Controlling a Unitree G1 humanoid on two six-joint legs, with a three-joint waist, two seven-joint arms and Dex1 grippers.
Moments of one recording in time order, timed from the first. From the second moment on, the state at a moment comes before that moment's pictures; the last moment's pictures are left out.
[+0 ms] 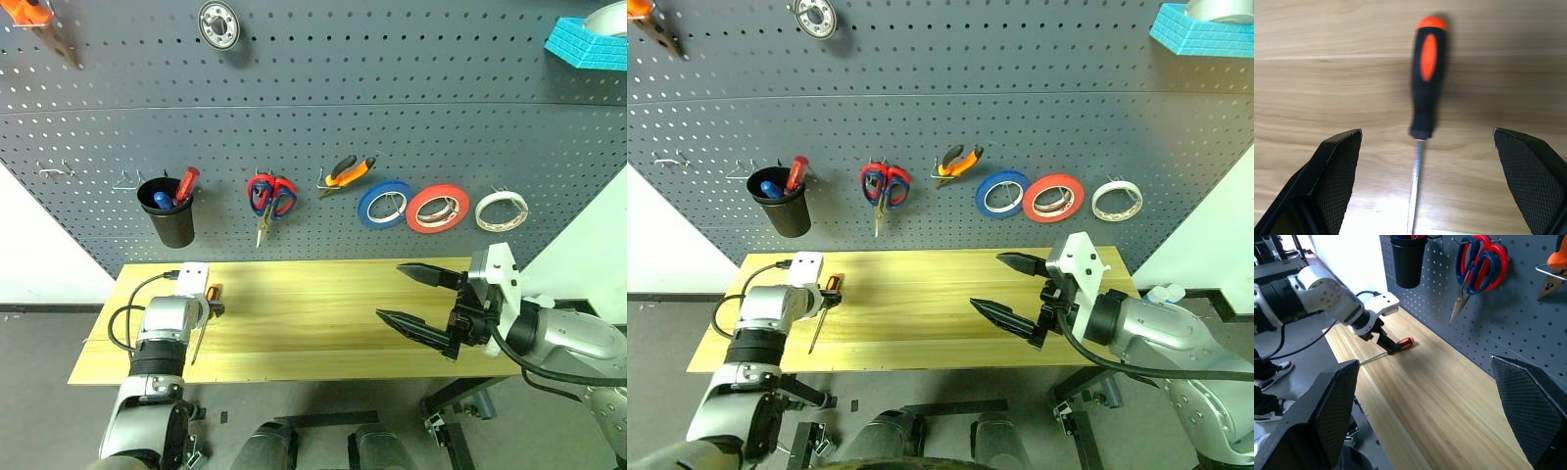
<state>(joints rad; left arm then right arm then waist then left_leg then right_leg) -0.49 0.32 0.15 0.40 0.01 1.06 -0.11 0.07 -0.78 -0.25 -0.74 0.86 0.71 0.69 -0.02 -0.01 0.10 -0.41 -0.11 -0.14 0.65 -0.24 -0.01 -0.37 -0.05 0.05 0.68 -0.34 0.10</state>
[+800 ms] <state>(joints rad) -0.70 0.39 0.08 0.91 -0.02 0.84 -0.29 0.14 -0.83 -0.31 -0.78 0.91 0.74 0.67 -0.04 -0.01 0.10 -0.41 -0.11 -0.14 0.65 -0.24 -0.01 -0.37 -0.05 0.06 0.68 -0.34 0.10</state>
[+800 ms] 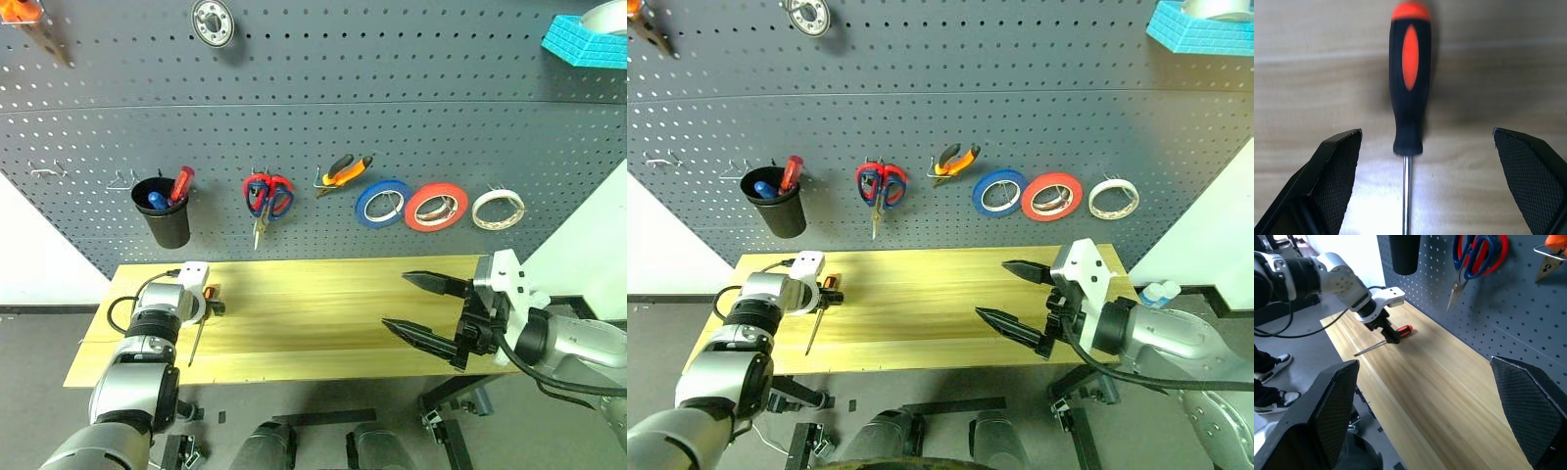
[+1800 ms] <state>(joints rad) -0.60 0.39 0.10 0.76 -0.06 0.89 -0.26 0.18 -0.94 -0.41 -0.82 1.09 0.80 0.67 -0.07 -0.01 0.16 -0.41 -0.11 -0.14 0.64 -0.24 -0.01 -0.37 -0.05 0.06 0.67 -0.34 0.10</state>
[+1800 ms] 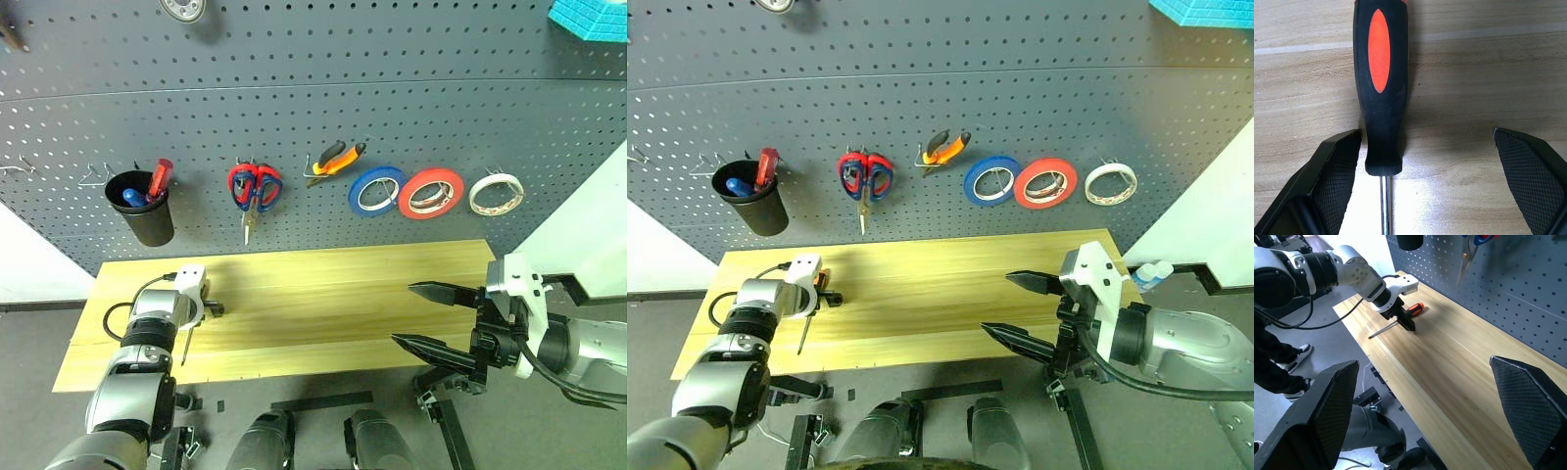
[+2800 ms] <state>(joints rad) -0.43 0.38 0.09 0.48 -0.05 0.91 -0.23 0.17 -0.94 -0.37 -0.81 1.08 0.80 0.66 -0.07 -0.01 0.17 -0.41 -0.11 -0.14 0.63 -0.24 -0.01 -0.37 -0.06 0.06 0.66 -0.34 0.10</state>
